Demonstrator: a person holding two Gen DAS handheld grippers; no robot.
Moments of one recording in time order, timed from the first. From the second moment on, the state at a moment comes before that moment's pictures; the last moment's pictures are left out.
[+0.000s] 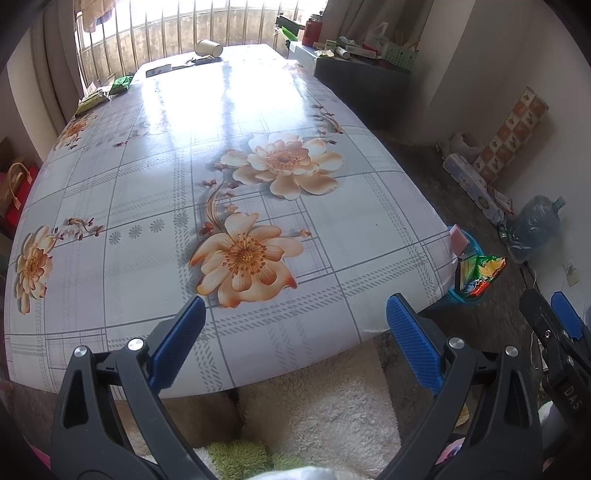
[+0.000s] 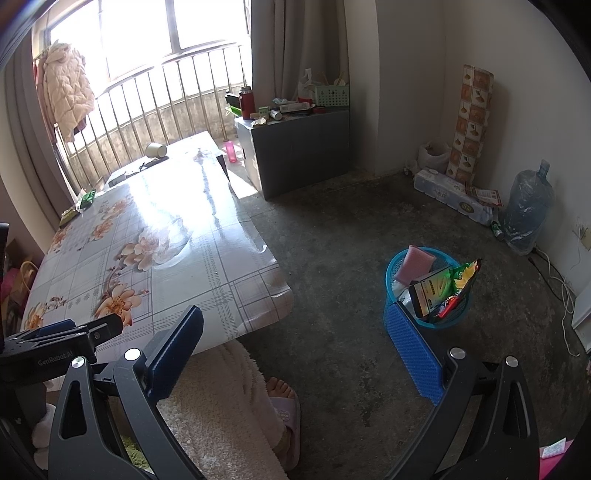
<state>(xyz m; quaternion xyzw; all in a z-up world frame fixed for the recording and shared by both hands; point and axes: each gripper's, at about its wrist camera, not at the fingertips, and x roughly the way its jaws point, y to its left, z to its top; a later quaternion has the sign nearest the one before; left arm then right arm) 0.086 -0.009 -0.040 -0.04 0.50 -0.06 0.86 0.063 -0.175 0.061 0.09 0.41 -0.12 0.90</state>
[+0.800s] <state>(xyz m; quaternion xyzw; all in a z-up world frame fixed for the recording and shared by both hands) 0.086 -0.009 -0.040 -0.04 0.51 -0.07 0.86 0.067 -0.172 0.063 0.09 0.41 -0.12 0.90</state>
